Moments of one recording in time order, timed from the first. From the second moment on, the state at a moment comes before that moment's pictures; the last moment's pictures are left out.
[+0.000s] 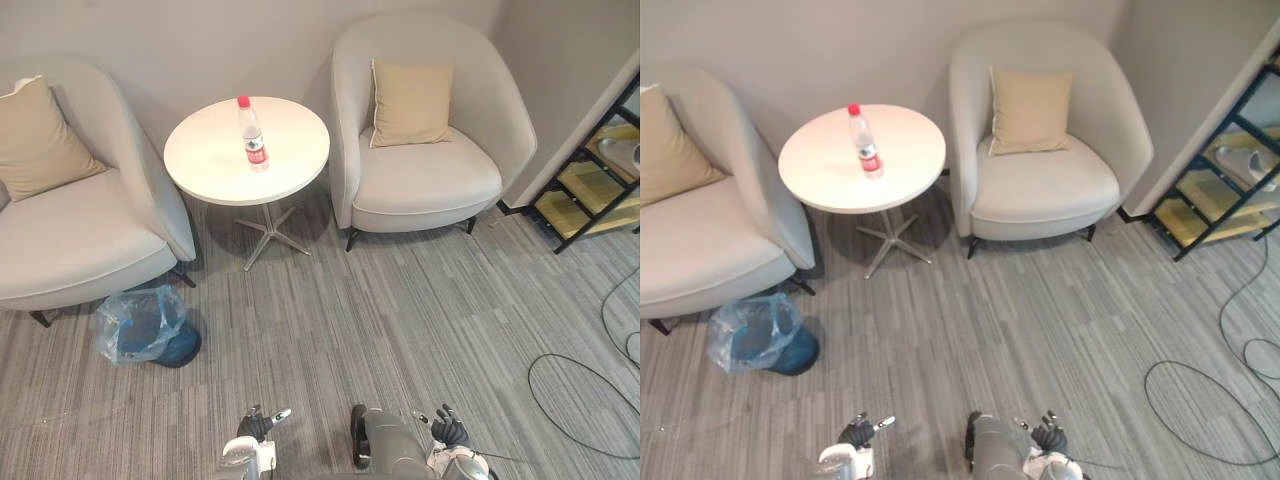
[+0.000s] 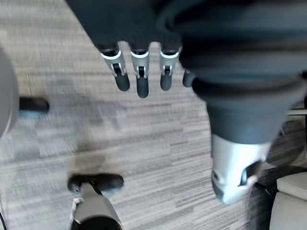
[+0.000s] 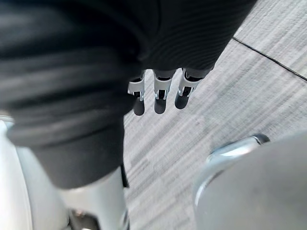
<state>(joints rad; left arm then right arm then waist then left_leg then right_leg) -0.03 -0.04 0.09 1.09 -0.14 -0.10 0.10 0.07 -0.05 -0.19 0.99 0.31 -0.17 -0.05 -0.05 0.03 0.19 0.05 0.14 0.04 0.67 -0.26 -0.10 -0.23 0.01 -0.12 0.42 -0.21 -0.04</state>
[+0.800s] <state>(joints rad) -0.08 0.02 -0.13 1.19 -0.15 -0.09 0.10 0.04 -0.04 -0.12 1.03 0.19 -0.15 -0.05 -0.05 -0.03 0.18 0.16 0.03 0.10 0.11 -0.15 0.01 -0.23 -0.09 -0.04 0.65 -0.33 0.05</state>
